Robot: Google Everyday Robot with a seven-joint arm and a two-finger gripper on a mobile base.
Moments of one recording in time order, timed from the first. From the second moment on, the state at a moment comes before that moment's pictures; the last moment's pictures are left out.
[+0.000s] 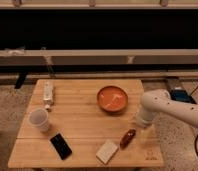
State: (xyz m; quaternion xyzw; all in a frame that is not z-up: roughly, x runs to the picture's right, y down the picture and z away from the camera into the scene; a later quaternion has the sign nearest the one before) arm 0.222 0.240 0.802 -0.39 -0.10 -0.05 0.91
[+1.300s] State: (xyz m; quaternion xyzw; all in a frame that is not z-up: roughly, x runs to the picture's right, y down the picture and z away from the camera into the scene) arm 0.219 0.232 0.797 -0.38 -0.08 -0.05 0.92
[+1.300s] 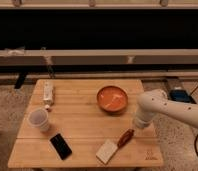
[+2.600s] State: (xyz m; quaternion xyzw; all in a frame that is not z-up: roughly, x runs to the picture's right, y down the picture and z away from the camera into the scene) arm 0.294 0.176 0.810 -0.38 0.01 -0.03 0.93
